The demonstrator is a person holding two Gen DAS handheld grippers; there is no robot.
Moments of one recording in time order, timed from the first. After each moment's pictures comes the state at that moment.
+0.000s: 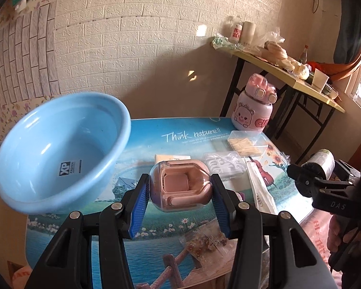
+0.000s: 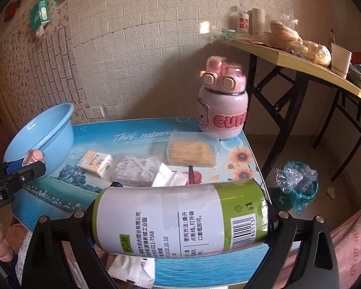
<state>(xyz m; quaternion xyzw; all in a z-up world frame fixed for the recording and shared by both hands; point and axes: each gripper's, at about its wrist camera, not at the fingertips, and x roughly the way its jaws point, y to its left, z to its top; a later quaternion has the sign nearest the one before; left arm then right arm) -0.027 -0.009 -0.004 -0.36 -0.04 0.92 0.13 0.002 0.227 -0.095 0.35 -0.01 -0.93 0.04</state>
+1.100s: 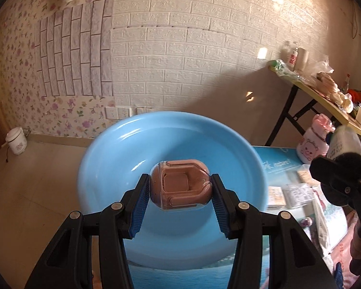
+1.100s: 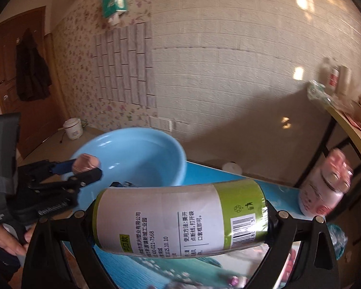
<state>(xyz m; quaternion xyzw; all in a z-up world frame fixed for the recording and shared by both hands) -0.062 -0.163 0.006 -0.35 -0.05 0.94 0.01 -0.051 0.014 -0.025 0.30 0.07 -0.92 0.23</state>
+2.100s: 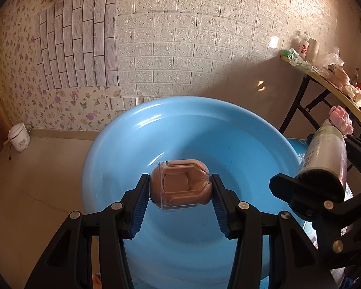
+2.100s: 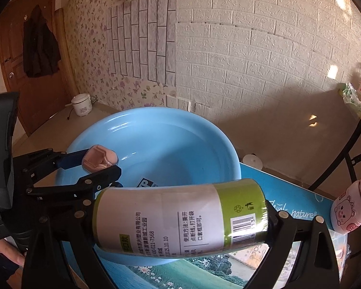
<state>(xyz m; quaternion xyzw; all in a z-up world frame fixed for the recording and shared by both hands) -0.088 -0.190 -0.025 -0.37 -0.04 0.93 0.00 -0.096 -0.054 -0.072 0.36 0.10 -0.89 0.25</state>
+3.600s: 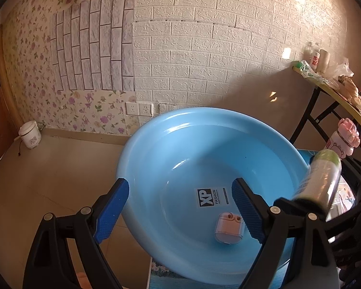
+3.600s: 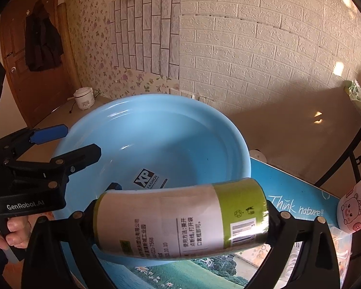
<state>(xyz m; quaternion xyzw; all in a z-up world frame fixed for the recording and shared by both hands) -0.072 -0.207 -0.010 -0.35 -0.05 0.93 -0.04 -0.096 -0.058 -0.090 0.36 0.12 -0.89 0.26</state>
